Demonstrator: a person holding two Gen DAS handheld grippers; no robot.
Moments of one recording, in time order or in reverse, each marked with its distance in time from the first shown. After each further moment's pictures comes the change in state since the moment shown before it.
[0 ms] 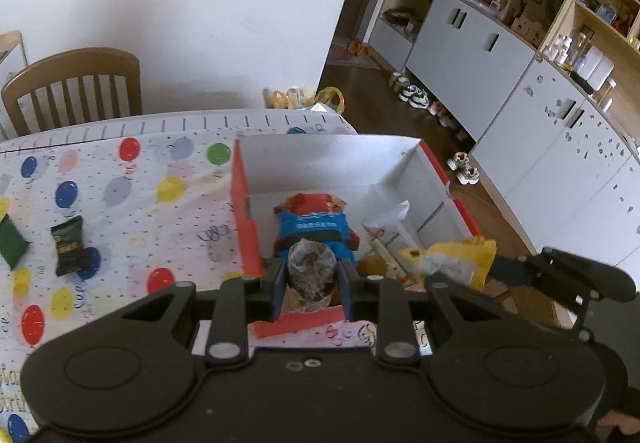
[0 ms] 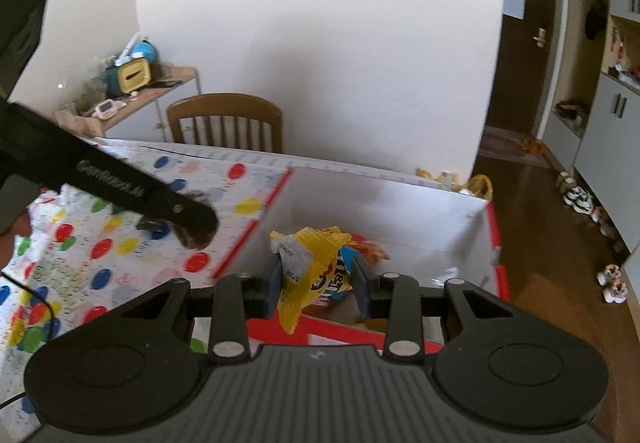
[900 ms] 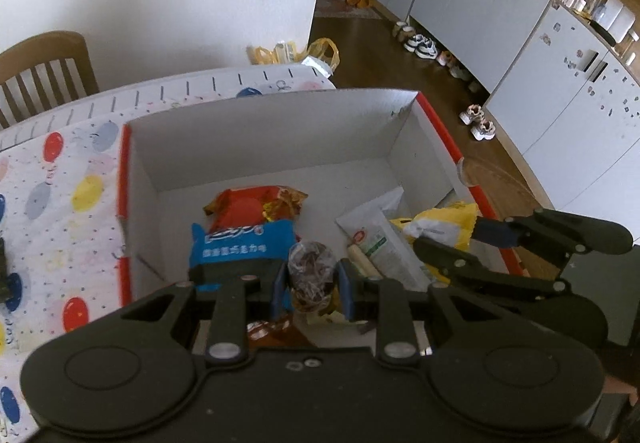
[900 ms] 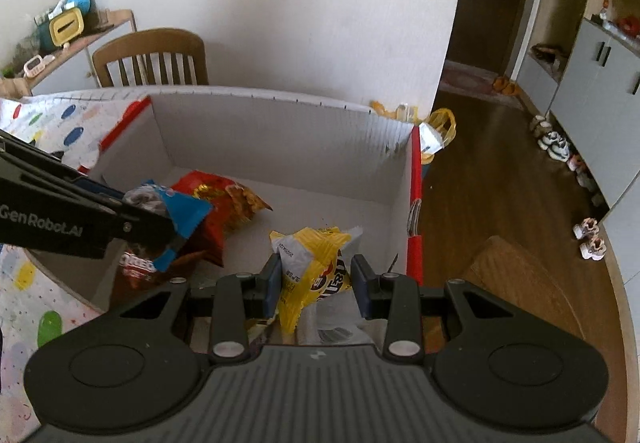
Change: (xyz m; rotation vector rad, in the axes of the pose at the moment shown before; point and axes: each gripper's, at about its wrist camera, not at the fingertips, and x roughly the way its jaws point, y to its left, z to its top) left arm 0.132 -0.065 0.030 0.056 0.146 0.050; right arm 0.112 -0.102 -0.015 0.022 0.210 -0.074
